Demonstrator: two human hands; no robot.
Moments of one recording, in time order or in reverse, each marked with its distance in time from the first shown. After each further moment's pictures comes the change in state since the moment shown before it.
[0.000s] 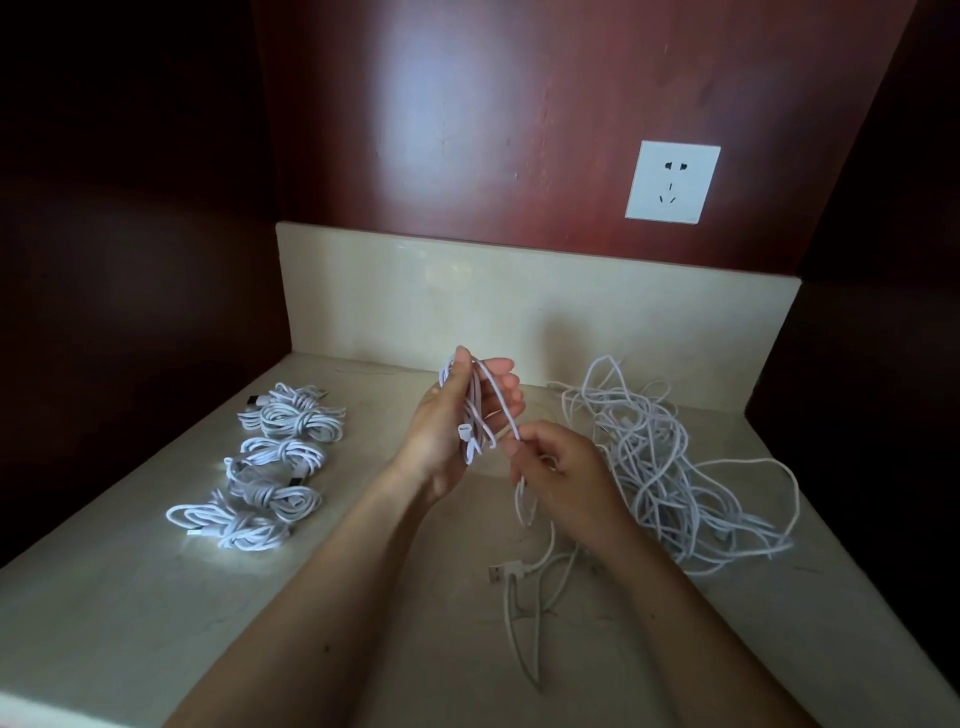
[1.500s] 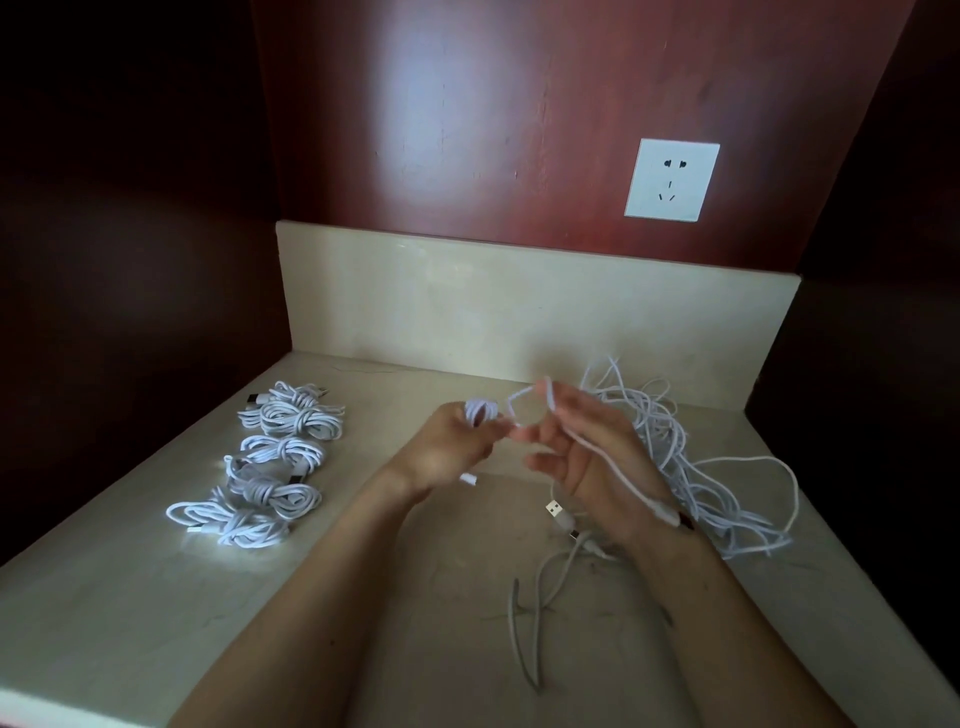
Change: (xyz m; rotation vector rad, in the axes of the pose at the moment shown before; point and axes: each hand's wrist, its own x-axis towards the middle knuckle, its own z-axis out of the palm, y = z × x) left_hand -0.002 -0.004 -0.017 0.936 -0.047 -0.064; right_hand 0.002 -0.027 -0.029 1.059 -0.117 0.269
